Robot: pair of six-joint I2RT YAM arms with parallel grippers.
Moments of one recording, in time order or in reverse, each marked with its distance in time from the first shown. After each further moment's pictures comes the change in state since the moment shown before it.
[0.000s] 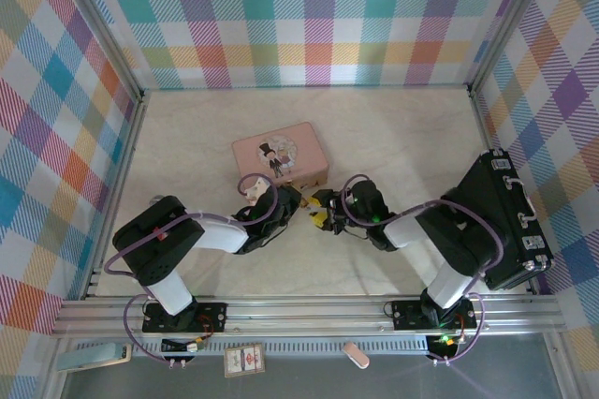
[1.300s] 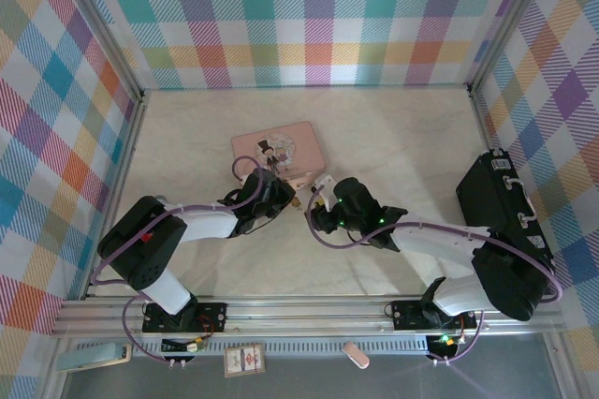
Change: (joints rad) left arm 0.164 -0.062 0.079 -0.261 0.303 0.171; right arm 0.211 -0.287 0.178 -0.679 0.352 -1.729
